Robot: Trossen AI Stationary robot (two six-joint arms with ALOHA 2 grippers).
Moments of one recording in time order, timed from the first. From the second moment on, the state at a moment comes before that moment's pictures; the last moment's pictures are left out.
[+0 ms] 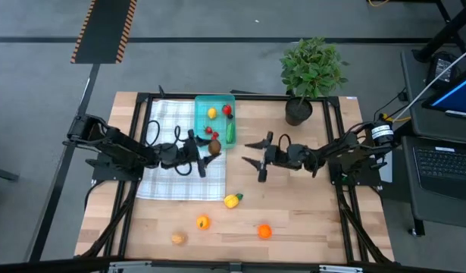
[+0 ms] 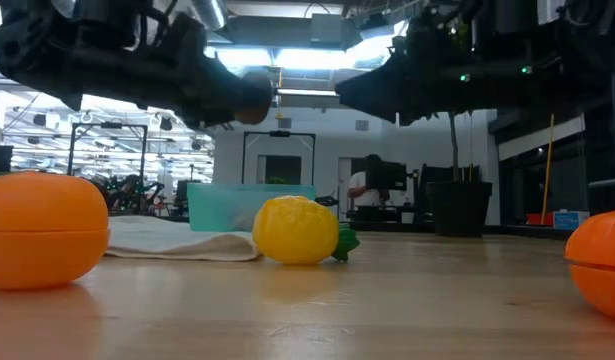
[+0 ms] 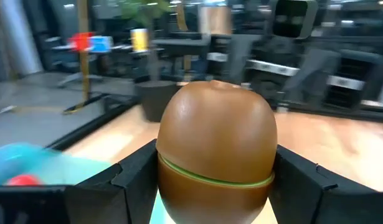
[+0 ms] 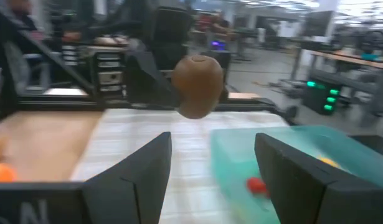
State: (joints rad) left arm -0.08 1.44 0.31 1.09 -0.44 -0.04; right arm 0.08 1.64 0.48 1.18 0.27 -0.08
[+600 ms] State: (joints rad) left arm 0.11 1.44 0.35 1.01 -0.46 -0.05; right arm -0.07 1.64 0.48 1.13 0.27 0.03
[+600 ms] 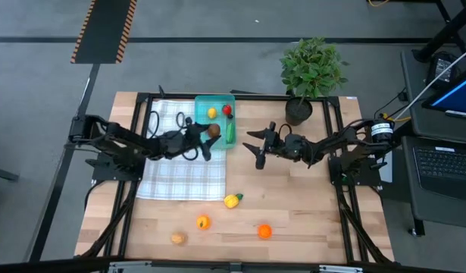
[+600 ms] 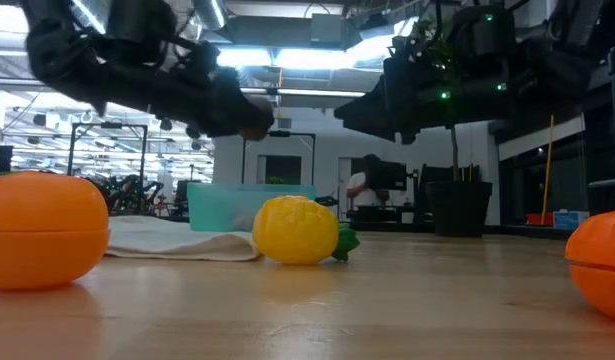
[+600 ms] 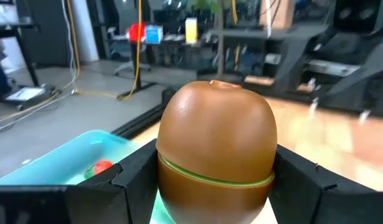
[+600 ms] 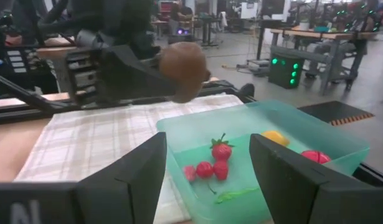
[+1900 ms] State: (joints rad) left arm 0.47 1.48 1.11 -0.61 -0.13 -0.09; right arm -0.12 1.64 0.48 0.98 0.17 0.10
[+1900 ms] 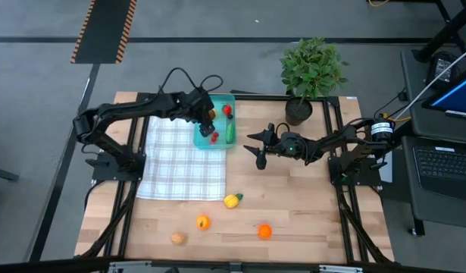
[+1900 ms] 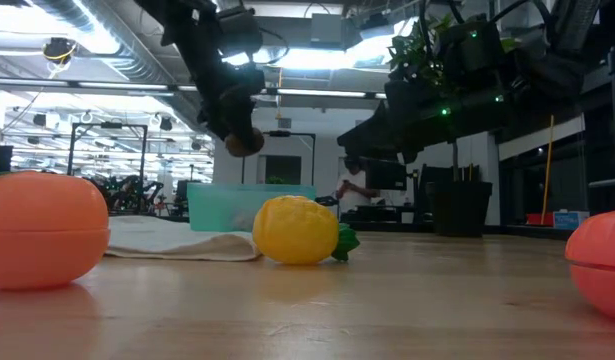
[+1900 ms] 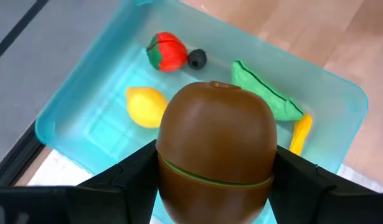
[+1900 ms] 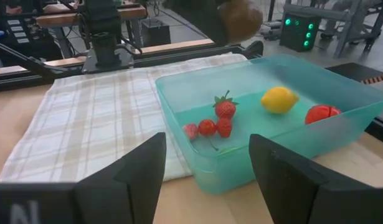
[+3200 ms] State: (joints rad) left arm 0.57 1.69 1.11 -0.50 -0.25 0.04; right arm -0.12 1.64 0.48 0.96 0.17 0.10
